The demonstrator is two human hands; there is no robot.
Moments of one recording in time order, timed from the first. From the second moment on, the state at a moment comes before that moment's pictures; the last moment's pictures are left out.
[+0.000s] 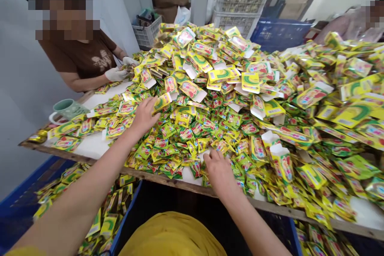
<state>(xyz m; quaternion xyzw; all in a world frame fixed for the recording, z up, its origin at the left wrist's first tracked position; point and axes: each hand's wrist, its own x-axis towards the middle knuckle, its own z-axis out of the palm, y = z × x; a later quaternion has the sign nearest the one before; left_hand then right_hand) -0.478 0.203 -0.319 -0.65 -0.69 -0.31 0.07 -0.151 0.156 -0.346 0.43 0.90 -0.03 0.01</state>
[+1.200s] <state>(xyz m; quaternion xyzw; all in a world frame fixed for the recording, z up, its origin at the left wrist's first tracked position) -0.319 0.084 -0.381 -0.54 -0.56 -0.42 -0.48 -0.141 0.153 -0.322 0.40 0.85 -0.24 -0.24</state>
